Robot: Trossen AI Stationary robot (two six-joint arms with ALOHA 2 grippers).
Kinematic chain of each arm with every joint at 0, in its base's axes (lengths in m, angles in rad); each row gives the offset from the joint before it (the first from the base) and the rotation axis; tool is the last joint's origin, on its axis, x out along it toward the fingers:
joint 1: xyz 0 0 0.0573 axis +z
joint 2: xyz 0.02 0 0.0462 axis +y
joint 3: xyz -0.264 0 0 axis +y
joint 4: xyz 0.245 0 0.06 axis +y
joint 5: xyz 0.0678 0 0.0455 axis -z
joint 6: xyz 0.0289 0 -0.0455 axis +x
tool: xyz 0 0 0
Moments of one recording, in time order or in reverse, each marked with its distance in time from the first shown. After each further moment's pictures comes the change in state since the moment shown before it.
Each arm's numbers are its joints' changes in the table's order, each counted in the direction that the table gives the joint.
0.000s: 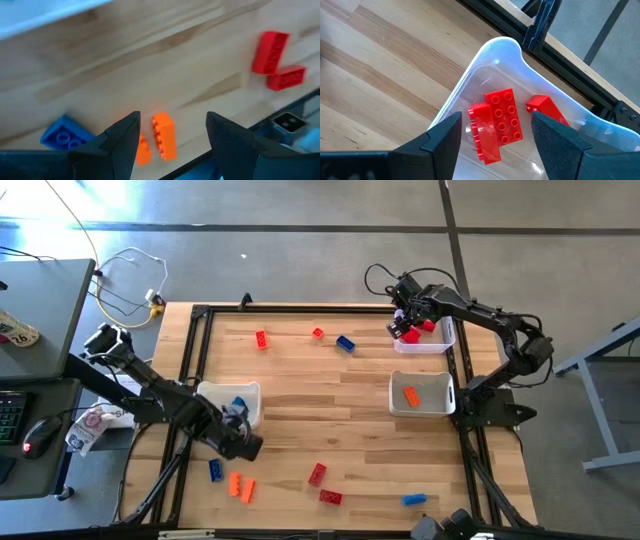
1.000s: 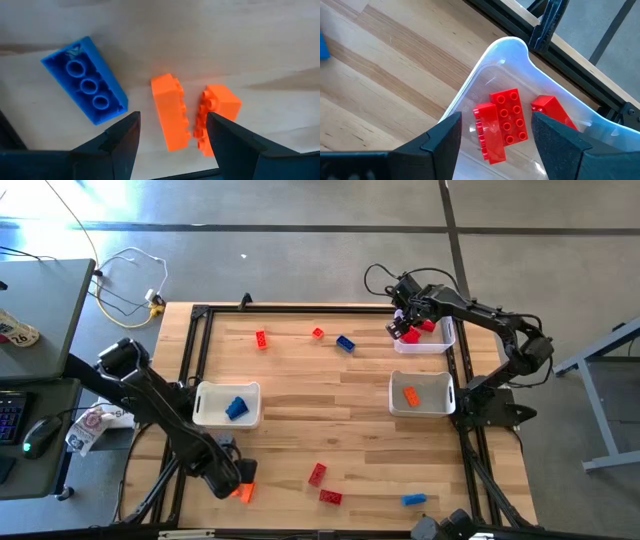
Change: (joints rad) left arm -0.204 0.245 0.000 -0.080 0.086 -0.439; right arm 0.000 0.000 0.000 -0.001 -0.023 -0.001
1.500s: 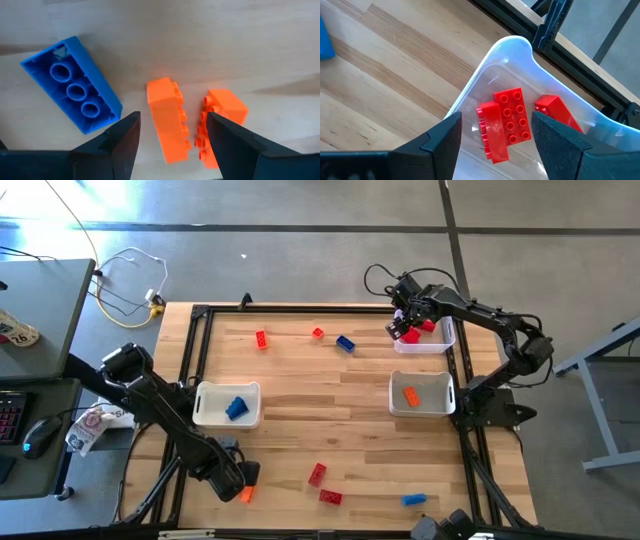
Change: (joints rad) left arm 0.000 0.060 0.001 -0.038 0.001 0.007; right arm 0.000 0.000 0.000 0.001 -0.014 0.000
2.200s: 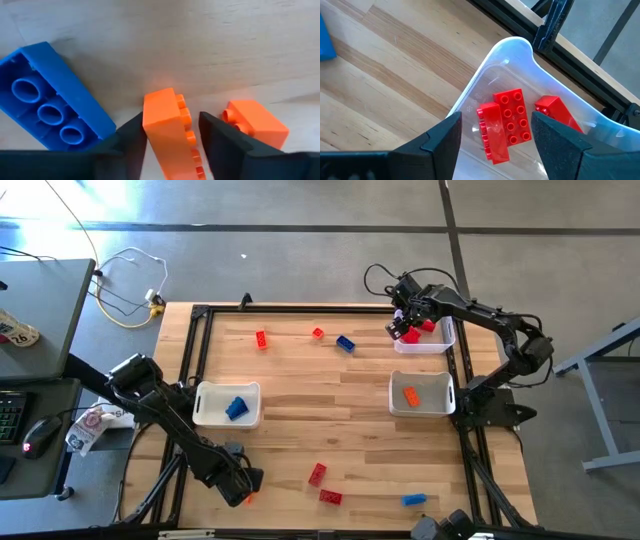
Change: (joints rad) left arm 0.000 0.121 0.000 -0.073 0.021 0.071; right arm 0.000 0.000 0.000 -0.003 -0.002 0.000
